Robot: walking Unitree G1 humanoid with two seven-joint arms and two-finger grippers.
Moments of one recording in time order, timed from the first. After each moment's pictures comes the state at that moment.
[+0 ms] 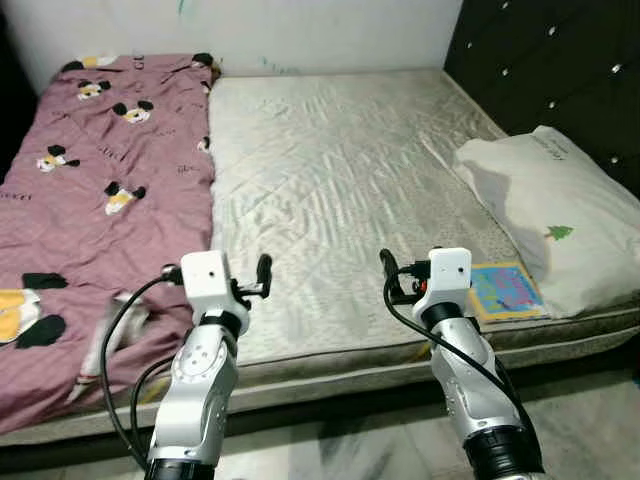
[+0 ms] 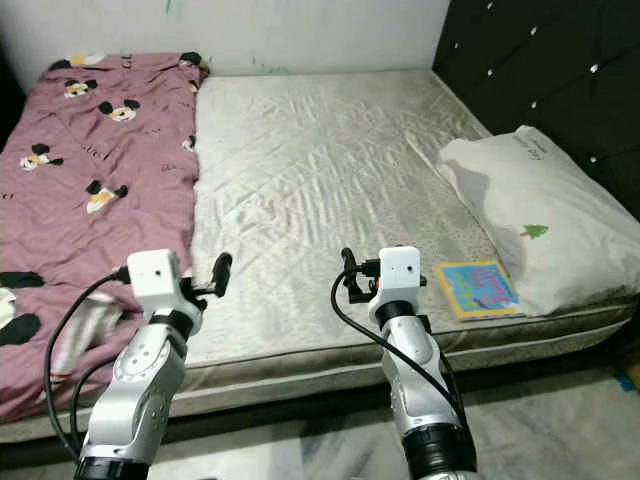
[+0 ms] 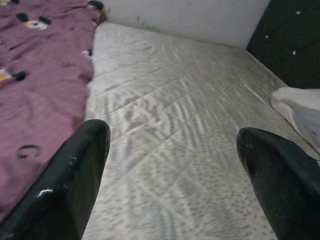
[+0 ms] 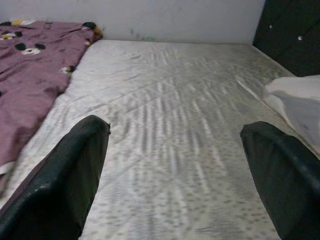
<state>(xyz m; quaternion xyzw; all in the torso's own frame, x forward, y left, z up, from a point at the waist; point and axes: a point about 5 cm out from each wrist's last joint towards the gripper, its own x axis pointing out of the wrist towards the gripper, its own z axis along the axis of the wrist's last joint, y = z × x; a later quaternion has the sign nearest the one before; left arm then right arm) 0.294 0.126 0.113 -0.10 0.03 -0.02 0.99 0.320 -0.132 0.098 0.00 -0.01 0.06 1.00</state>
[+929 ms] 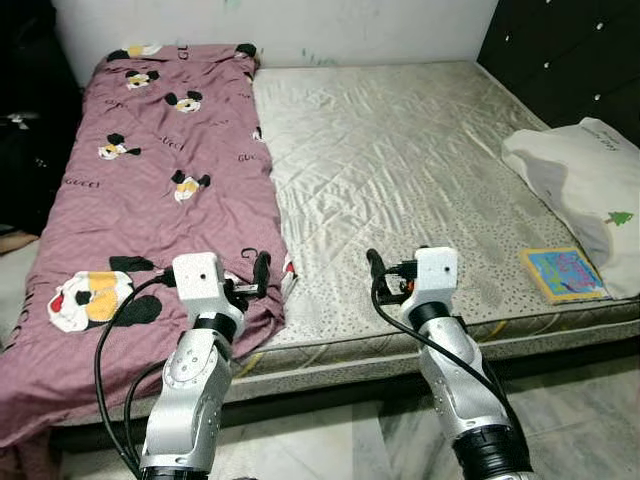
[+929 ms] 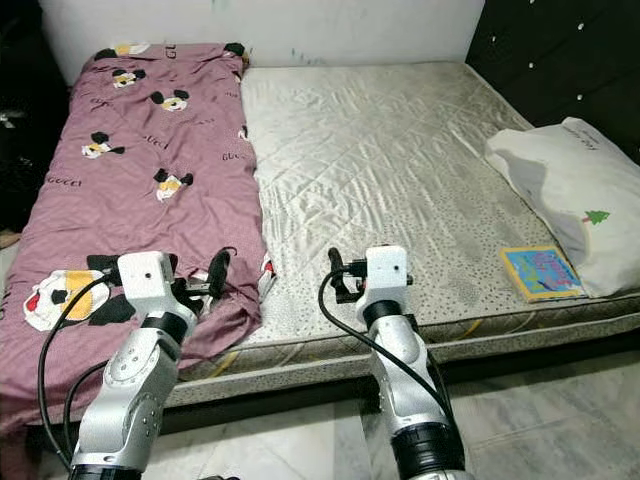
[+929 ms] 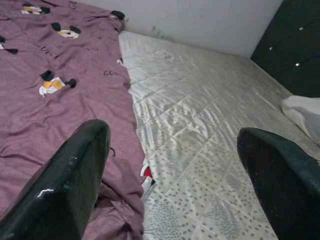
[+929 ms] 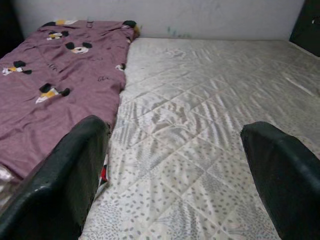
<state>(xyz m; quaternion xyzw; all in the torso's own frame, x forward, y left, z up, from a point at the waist) 0.288 0.127 0.117 -0.13 0.00 -0.05 0.99 0.321 -0.123 0.101 0.00 -0.01 0.08 1.00</state>
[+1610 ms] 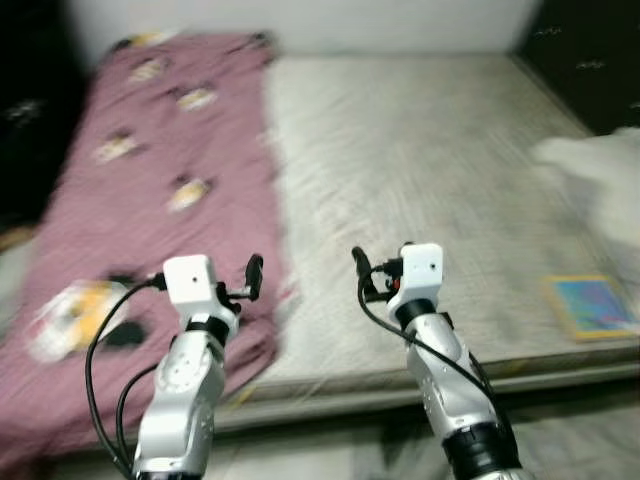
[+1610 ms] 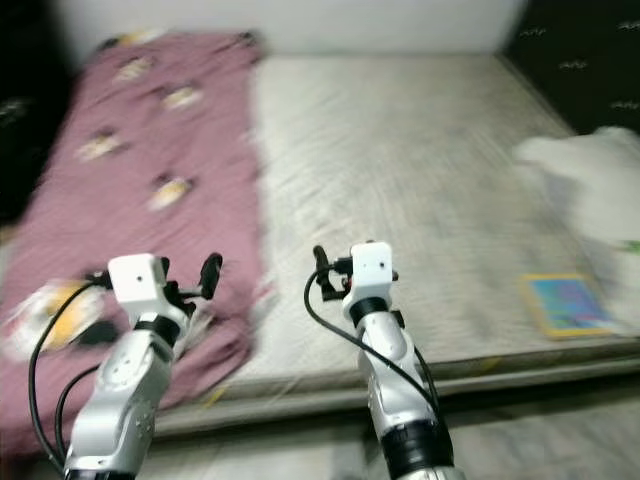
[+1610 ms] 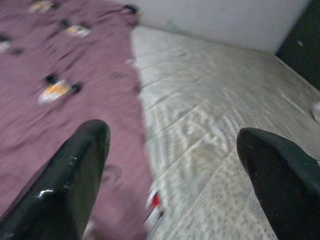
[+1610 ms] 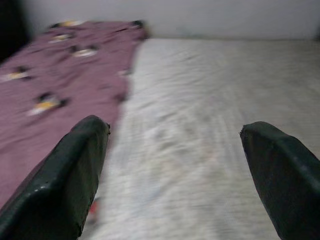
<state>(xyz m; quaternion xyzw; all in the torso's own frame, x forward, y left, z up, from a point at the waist) 0.291 0.131 0.120 -0.09 0.00 -0.03 1.00 0.323 -0.112 0.107 0.01 -0.02 0.09 1.00</state>
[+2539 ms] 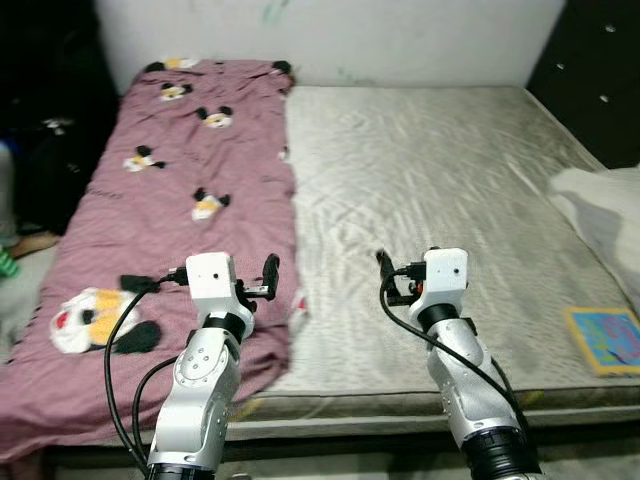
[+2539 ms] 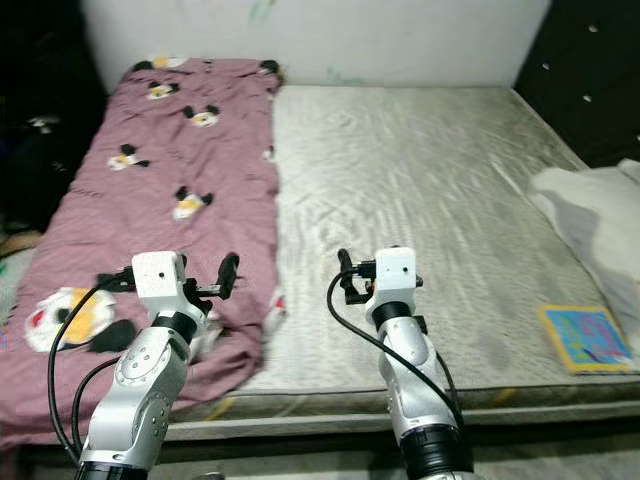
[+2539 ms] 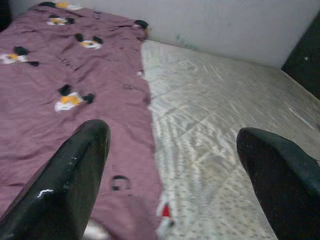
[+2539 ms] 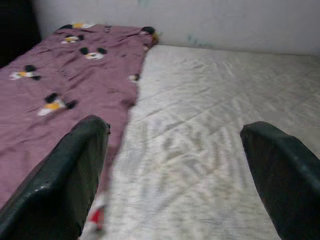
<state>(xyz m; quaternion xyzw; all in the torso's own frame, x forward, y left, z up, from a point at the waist) 0.291 0.122 0.115 -0.11 0.01 -0.04 0.99 0.320 -0.128 0.099 0.00 -0.01 0.07 1.00</state>
